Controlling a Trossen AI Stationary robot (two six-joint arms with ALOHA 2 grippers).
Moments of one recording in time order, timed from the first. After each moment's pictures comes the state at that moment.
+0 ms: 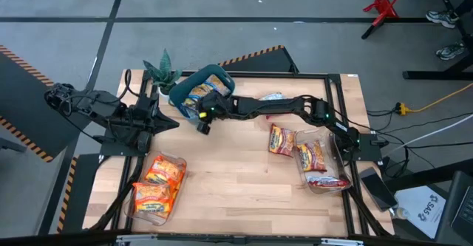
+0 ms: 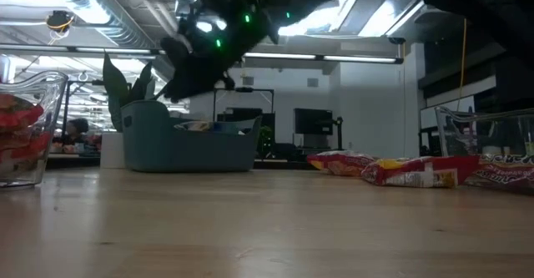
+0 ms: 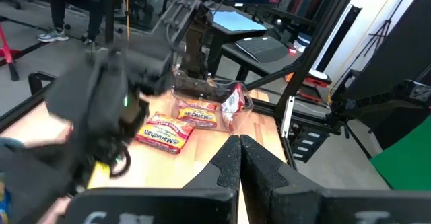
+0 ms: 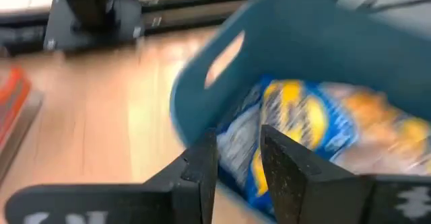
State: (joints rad) left arm -0.39 0.67 1.02 -0.55 -0.36 -0.39; right arm -0.13 2.33 1.98 -0.23 0.14 0.05
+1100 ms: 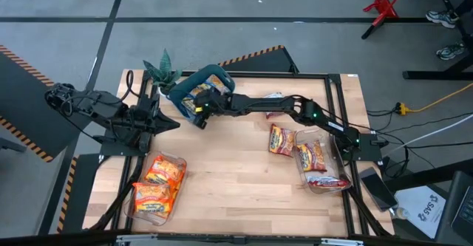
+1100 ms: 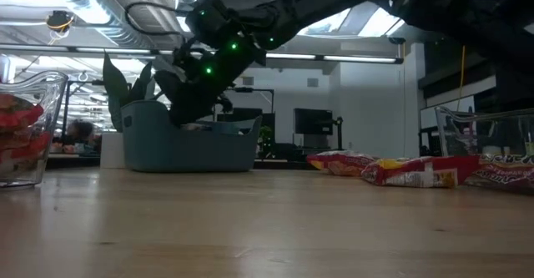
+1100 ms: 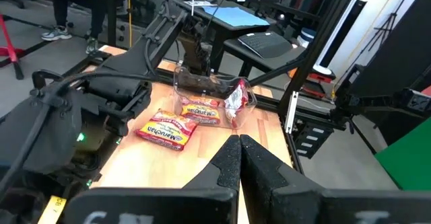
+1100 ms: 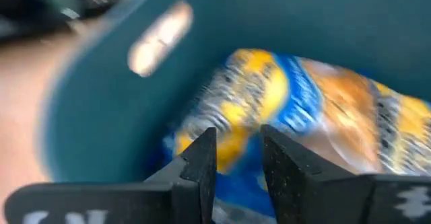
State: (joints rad) left arm -0.39 0.68 1.02 -0.56 -0.36 -0.38; right arm -0.17 2.49 2.14 -0.30 0.15 0.10
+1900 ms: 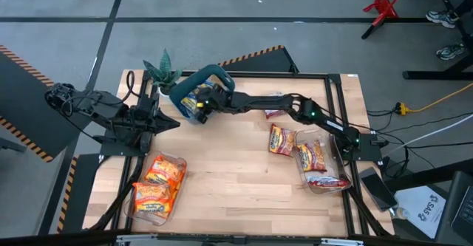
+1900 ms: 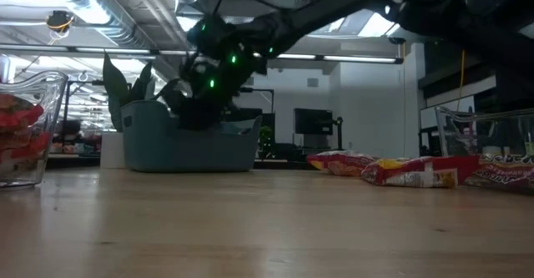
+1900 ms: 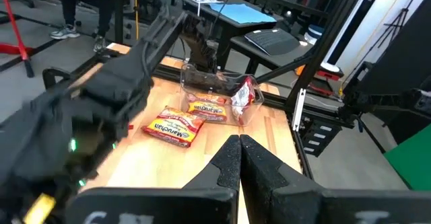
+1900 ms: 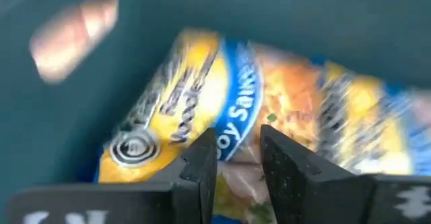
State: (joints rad) left arm -0.39 0.68 1.02 -0.58 -0.38 -0.38; right arm -0.20 2.52 2.15 -0.33 0.23 0.13
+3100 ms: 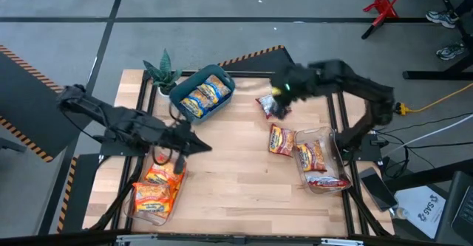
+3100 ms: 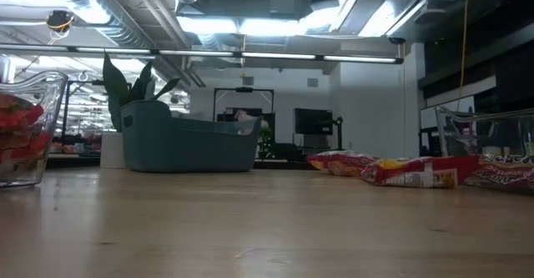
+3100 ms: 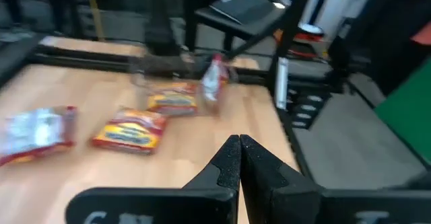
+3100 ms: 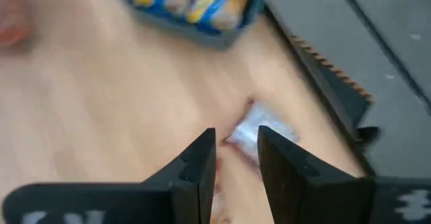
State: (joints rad) left arm -0.39 1.06 1.02 -0.25 -0.26 -0.27; right arm -0.06 1.66 2.10 -1.50 0.29 0.33
